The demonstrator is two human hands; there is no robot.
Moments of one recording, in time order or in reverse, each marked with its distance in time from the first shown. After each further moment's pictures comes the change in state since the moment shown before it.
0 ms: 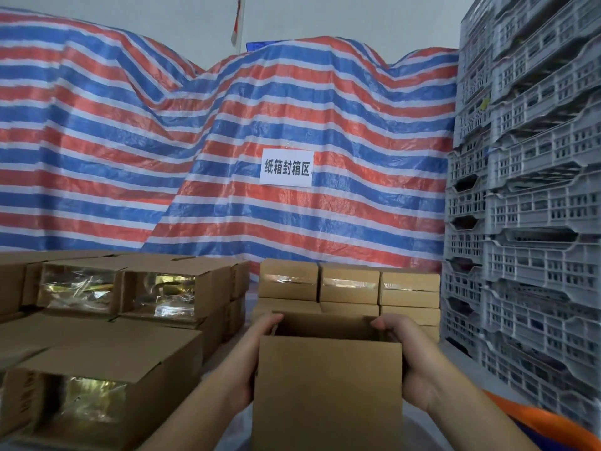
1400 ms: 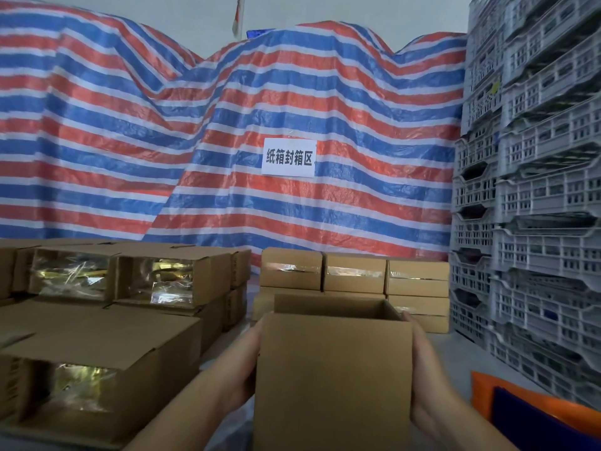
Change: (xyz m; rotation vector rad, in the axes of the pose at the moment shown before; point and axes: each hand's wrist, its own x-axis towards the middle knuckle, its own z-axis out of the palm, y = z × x) left_hand 0.011 -0.019 -0.009 0.109 -0.044 0.054; right_hand 0.042 0.053 -0.015 0.195 0.079 -0.134
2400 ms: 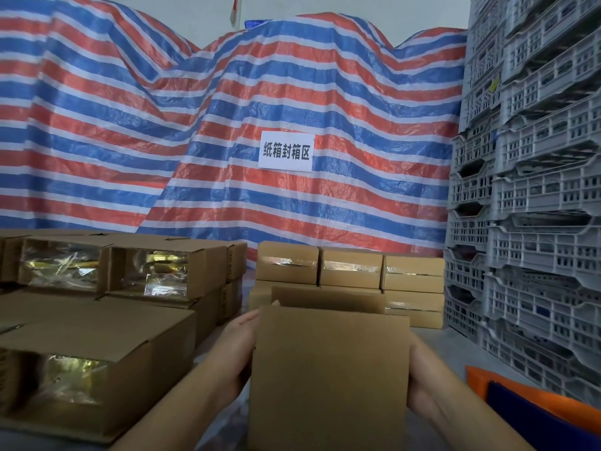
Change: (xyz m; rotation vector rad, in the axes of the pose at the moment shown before) left_hand 0.009 -0.008 -0.004 0.017 0.075 0.120; right_hand -0.019 -0.014 0.009 -0.154 -0.160 0.042
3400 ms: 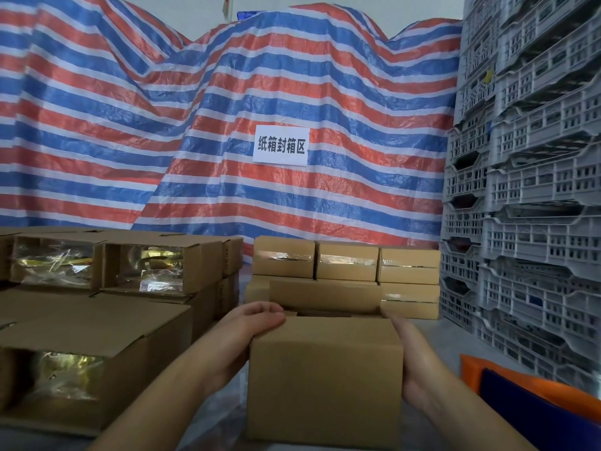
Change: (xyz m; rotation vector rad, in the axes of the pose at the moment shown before) left_hand -0.003 0.013 -0.007 0.152 -0.123 -0.005; right_hand 0.017 0.012 -0.011 0.050 0.076 0.033
